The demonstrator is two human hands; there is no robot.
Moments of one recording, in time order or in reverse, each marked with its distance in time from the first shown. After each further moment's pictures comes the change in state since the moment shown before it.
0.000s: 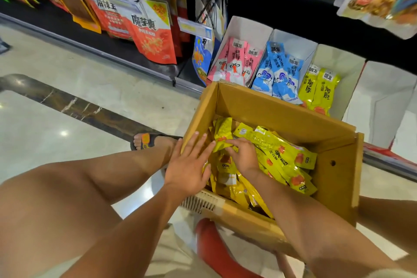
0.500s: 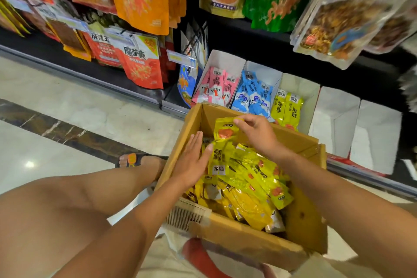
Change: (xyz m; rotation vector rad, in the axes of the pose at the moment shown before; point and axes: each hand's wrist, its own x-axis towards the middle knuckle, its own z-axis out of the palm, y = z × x) left_hand 0.043 0.030 -0.065 -0.905 -0.108 -0.230; right_hand -0.002 -0.078 -0.174 0.376 0.041 -0.154
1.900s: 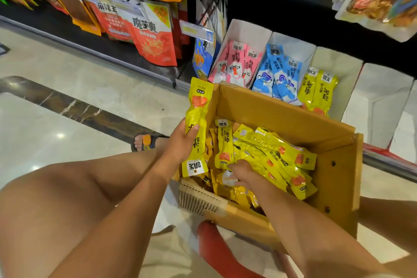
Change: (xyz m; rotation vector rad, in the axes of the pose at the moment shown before) left_hand 0.022 -0.037 -0.040 -0.358 0.232 -0.178; right_hand -0.041 0.148 0.150 0.117 -0.178 1.012
